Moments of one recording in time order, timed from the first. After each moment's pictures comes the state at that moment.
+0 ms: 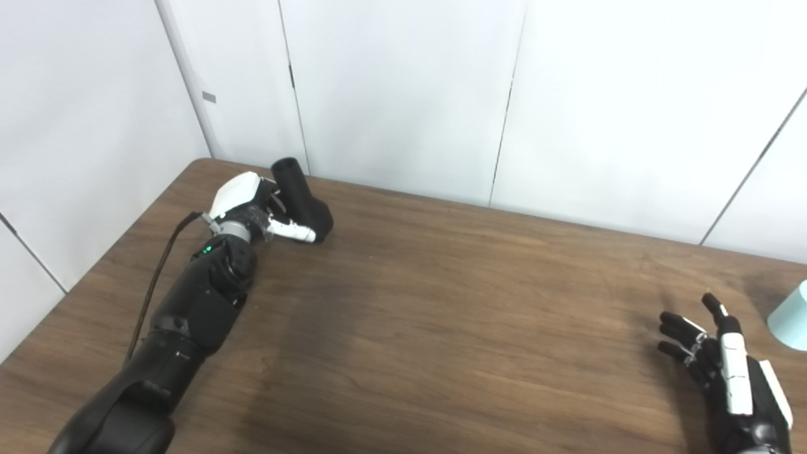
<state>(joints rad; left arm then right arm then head) -0.56 0.55 -0.13 0.48 0.55 0.35 0.00 -0.07 -0.15 -0.09 -0.11 0.10 0.19 0.04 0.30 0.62</state>
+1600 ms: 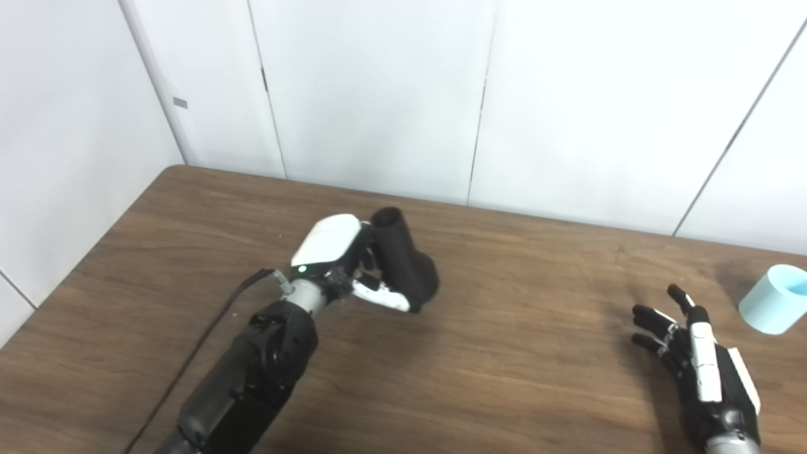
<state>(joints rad) -0.33 0.38 -0.31 -0.17 0.71 0.34 -0.14 -0.07 -0.13 -0.06 -0.13 0.06 0.19 0.03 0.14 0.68</state>
